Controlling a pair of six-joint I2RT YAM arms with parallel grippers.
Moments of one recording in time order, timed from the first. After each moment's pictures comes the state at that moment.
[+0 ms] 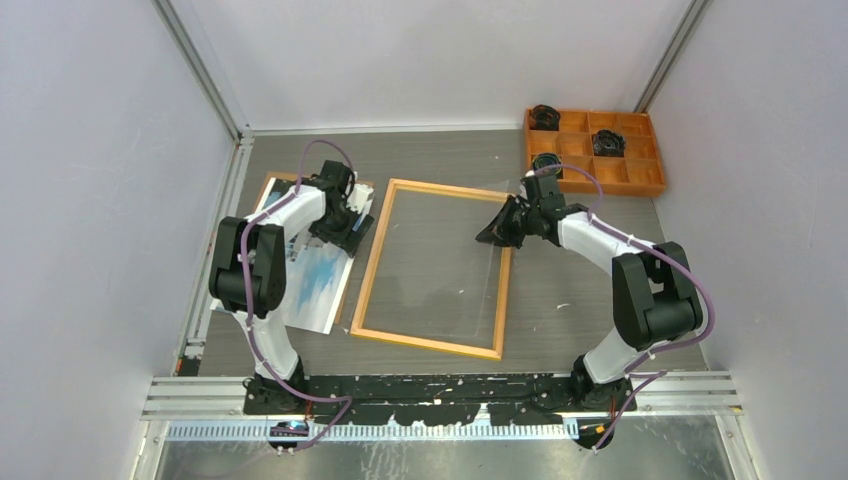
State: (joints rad) left arm -0.23 1.85 1.29 -0.72 0.02 0.29; right arm 0.27 1.61 0.97 -0.24 -0.44 0.83
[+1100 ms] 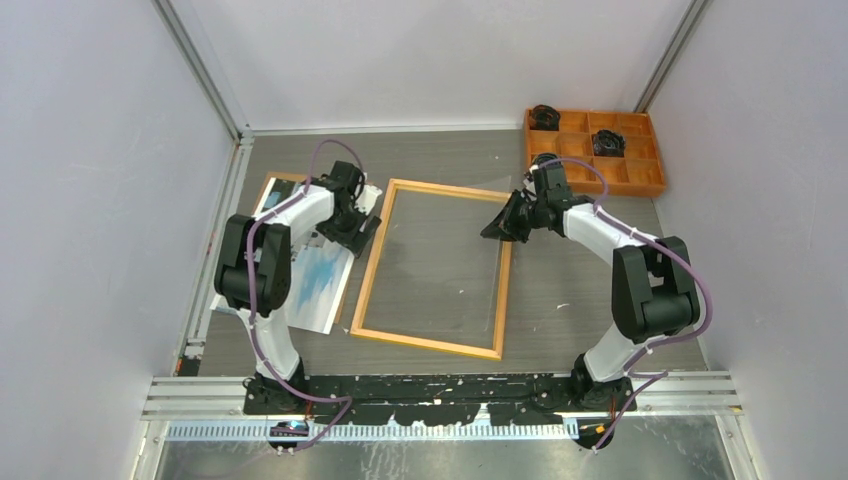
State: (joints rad) left arm -0.28 1.87 1.31 -0.71 0.00 0.28; right arm 0.21 1.64 1.03 -0.30 -0.51 0.76
